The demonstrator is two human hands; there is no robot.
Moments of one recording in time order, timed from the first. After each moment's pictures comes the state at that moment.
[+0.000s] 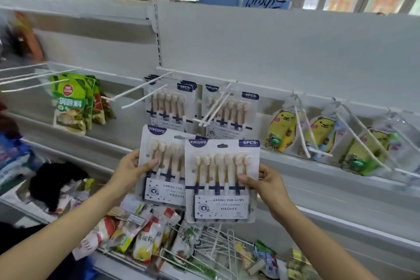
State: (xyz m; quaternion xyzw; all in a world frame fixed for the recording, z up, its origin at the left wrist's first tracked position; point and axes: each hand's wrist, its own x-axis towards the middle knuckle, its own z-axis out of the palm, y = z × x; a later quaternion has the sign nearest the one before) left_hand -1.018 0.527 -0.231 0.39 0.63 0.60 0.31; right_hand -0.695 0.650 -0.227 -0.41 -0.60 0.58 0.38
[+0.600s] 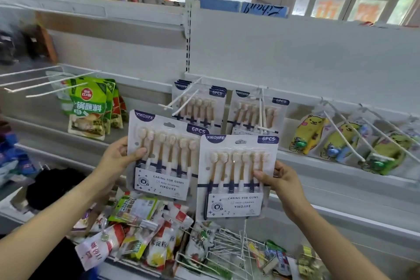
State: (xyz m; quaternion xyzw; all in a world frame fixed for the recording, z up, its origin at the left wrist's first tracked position) left_hand -1.158 0.487 -0.201 0.45 0.54 0.63 0.33; right_hand -0.772 0.599 -0.202 -0.39 -0.59 0.57 0.43
